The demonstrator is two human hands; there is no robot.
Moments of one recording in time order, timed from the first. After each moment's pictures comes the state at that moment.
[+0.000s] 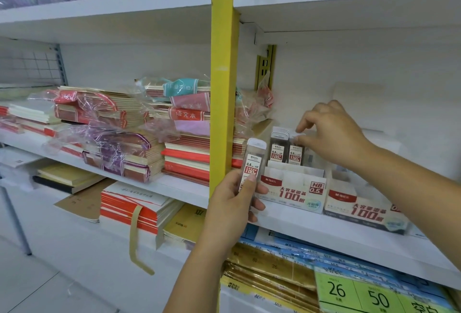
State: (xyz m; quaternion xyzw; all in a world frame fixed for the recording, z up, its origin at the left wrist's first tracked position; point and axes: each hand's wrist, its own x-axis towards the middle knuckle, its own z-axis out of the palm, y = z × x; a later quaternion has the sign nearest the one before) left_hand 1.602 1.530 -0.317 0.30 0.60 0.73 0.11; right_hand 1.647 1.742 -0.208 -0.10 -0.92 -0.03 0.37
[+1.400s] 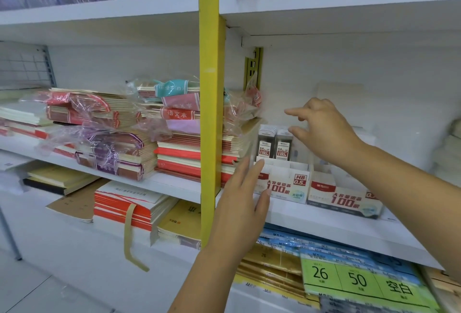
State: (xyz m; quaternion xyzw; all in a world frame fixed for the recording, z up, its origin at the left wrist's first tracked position) left_hand 1.616 1.548 -0.337 0.45 0.75 0.45 -0.18; right_hand 1.677 1.724 -0.201 -0.13 -0.93 -0.04 0.35
